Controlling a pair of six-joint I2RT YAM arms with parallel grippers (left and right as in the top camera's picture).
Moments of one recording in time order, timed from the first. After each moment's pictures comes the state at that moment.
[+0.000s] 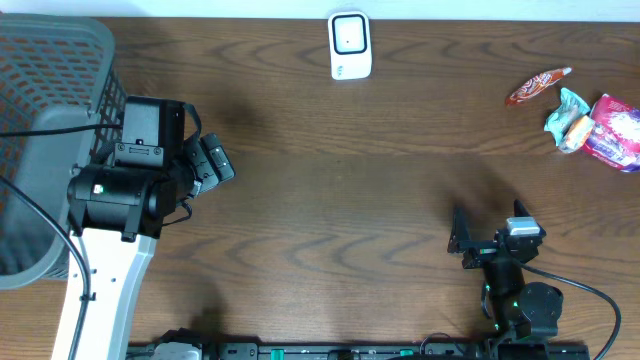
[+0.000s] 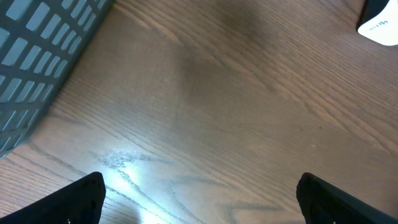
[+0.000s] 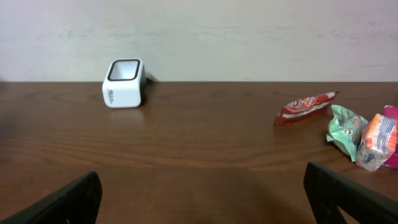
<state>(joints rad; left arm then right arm) -0.13 1.22 1.35 -1.20 -0.10 -0.57 0.00 0.01 0.01 -0.07 -0.09 0.02</state>
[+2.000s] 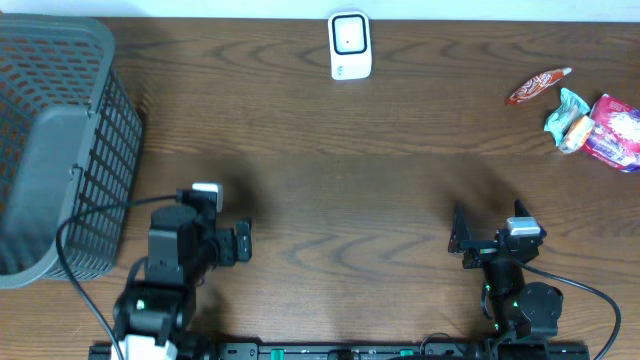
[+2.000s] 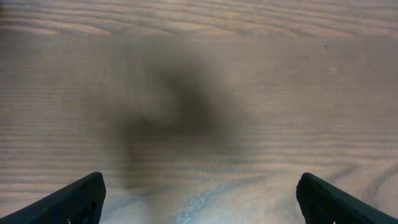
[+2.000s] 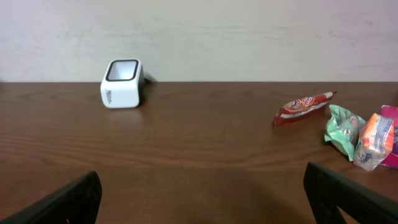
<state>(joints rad) -0.13 0.66 0.46 -0.58 0.10 -0.10 0.00 0.01 0.01 -0.07 -0.08 0.02</state>
